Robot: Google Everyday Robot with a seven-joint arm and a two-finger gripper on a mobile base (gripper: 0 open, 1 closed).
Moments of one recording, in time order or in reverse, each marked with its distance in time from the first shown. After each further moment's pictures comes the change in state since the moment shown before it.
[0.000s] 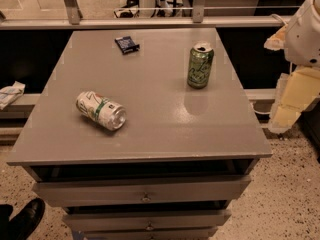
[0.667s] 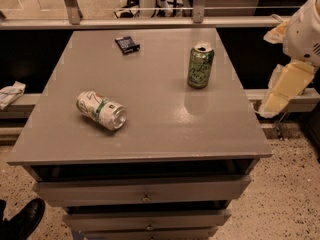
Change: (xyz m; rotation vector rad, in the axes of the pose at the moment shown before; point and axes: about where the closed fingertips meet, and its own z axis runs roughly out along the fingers) arm 0.002 -0.041 0.021 0.057 -0.118 0.042
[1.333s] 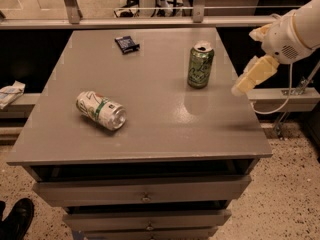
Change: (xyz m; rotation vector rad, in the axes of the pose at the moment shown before) arm -0.008 -0.080 0.069 0.064 -0.255 0.120
